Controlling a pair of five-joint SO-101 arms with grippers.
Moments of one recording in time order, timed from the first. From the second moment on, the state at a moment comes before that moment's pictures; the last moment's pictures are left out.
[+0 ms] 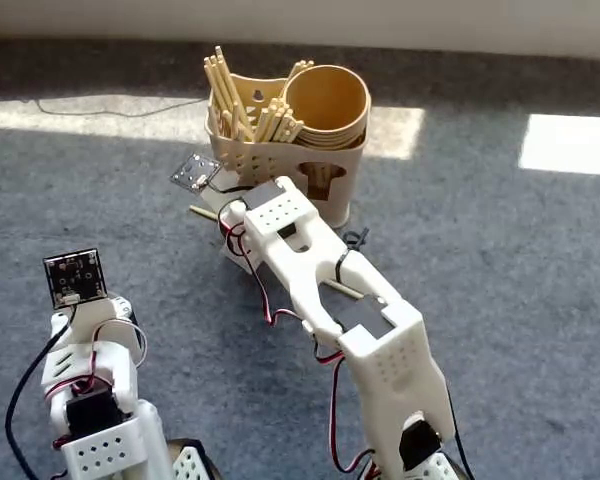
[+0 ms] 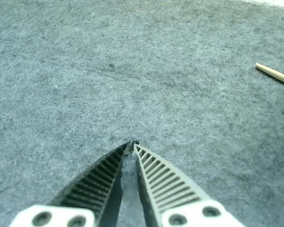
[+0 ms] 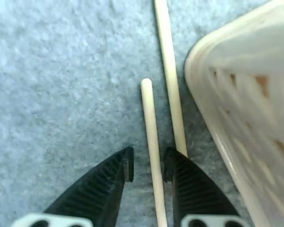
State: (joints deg) left arm -26.7 -103.7 96.0 54.6 -1.3; right arm -39.2 33.6 -11.5 60.1 26.1
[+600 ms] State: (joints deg) left arm -26.7 -103.7 96.0 54.6 -1.3; right arm -40.7 32.5 -13.7 67.1 26.0
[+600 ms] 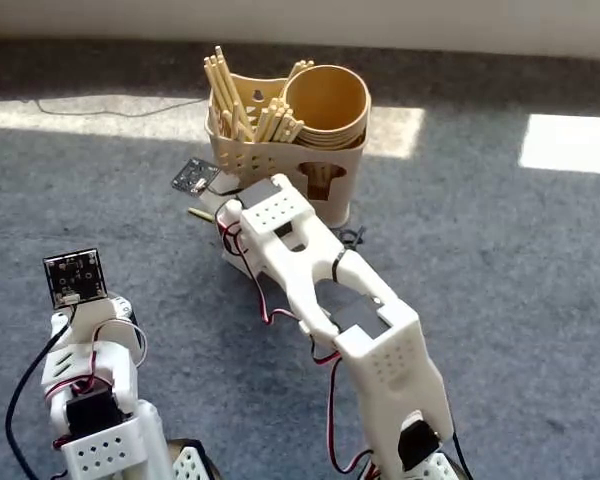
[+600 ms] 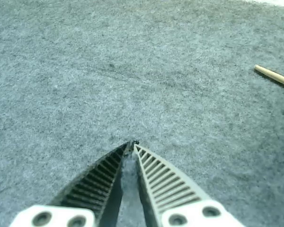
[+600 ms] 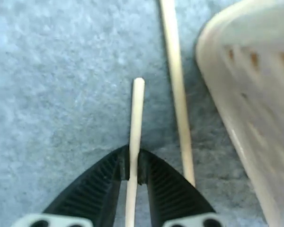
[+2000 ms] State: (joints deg) left arm -26.7 -103.7 96.0 54.6 -1.3; right arm -47.5 -12.0 -14.4 32.1 19.4
